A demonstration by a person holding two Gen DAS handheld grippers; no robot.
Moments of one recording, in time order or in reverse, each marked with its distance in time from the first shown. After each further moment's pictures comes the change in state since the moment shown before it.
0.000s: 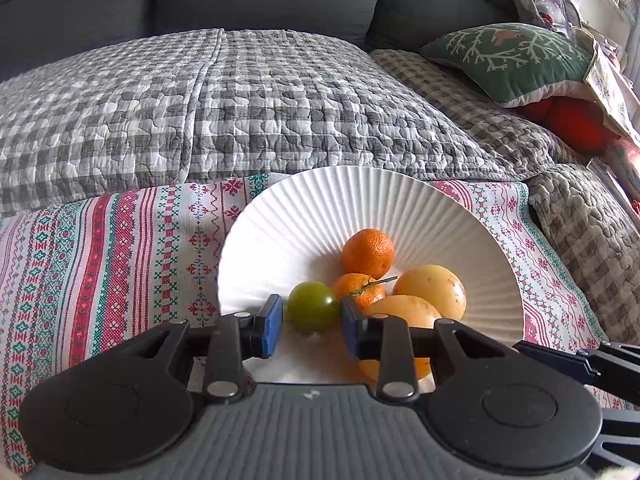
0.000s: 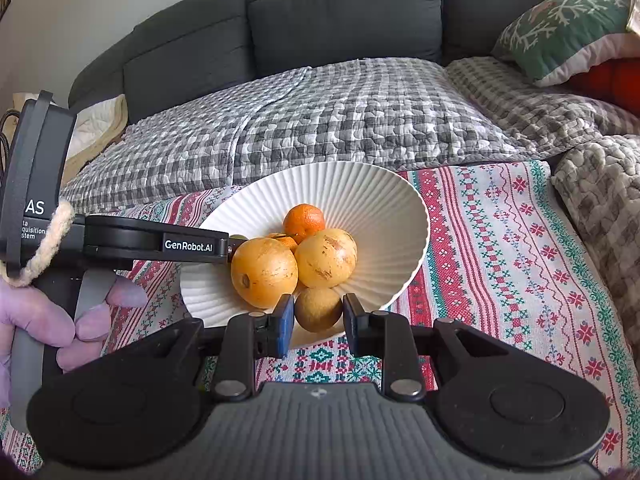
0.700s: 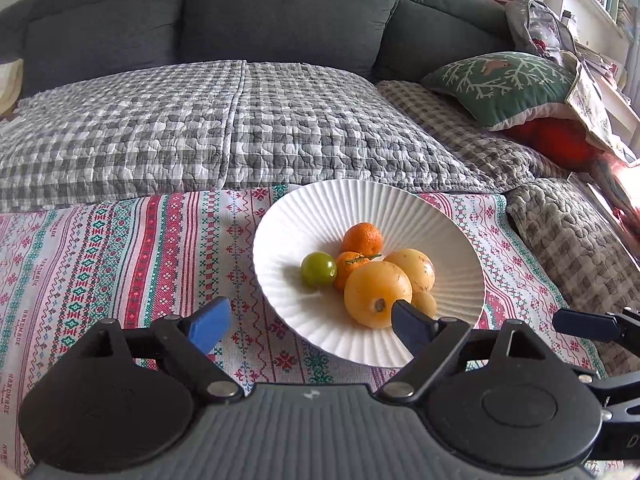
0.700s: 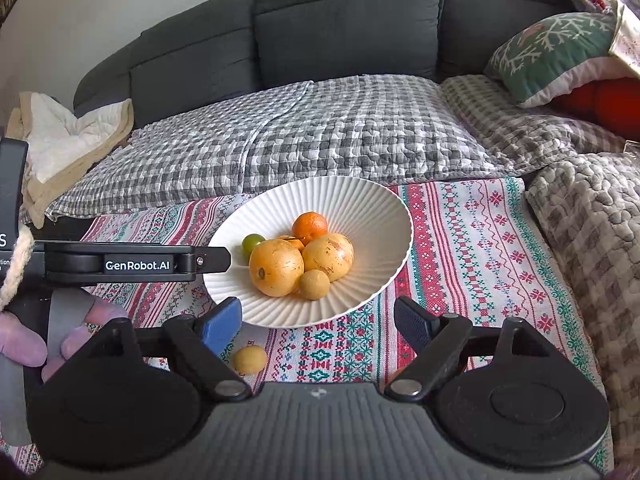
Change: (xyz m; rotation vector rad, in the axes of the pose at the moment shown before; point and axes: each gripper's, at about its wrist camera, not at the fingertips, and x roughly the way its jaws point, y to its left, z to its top) left arm -0.073 -0.007 -0.033 -0.019 -0.081 0.044; right arm -0.052 0.008 -0.003 -0.029 -0.014 -0.035
